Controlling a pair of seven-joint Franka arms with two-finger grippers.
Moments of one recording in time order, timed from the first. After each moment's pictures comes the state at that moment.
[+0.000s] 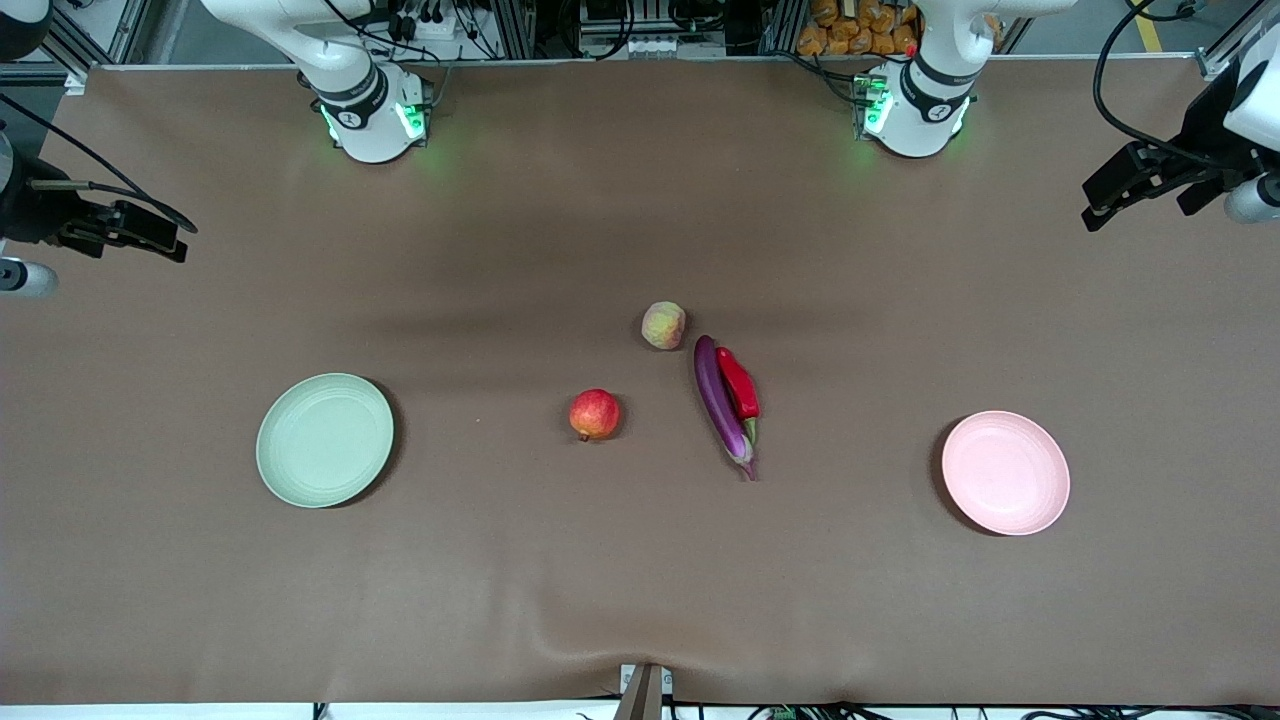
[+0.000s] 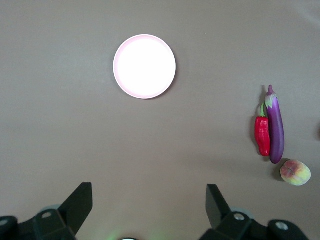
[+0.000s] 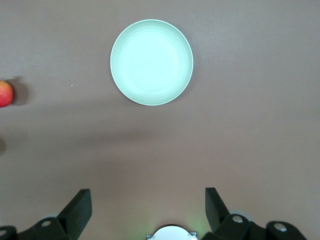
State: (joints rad) left arm -0.12 -0.08 -0.02 -1.53 0.04 1.48 -0.29; right arm 0.08 0.00 -0.11 -1.58 0.02 1.44 0.06
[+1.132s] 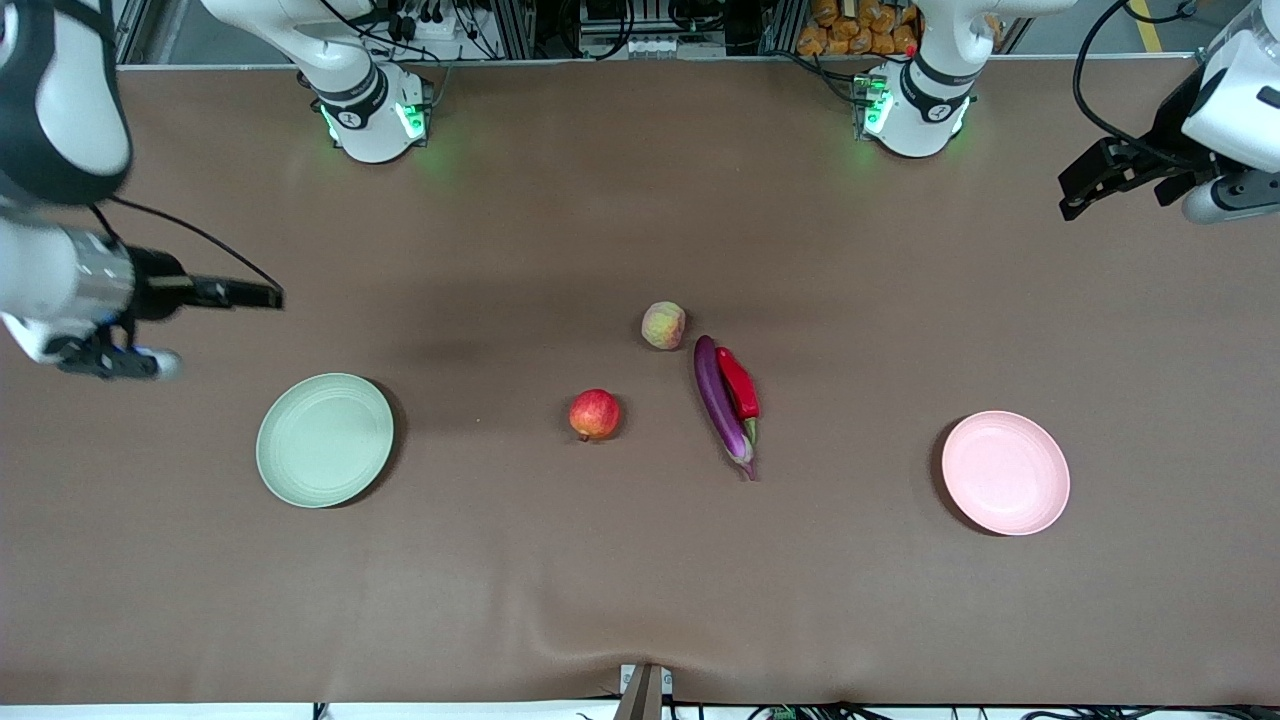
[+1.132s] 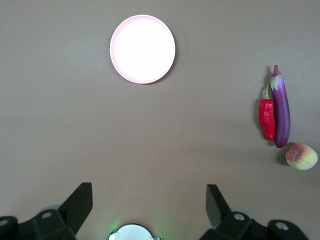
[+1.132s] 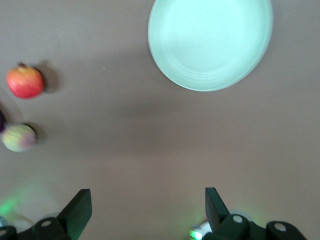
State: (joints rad) left arm -0.12 -0.08 -0.04 -1.55 0.04 1.45 -0.29; right arm 0.09 0.22 -0.09 -1.62 0.28 1.52 0.13
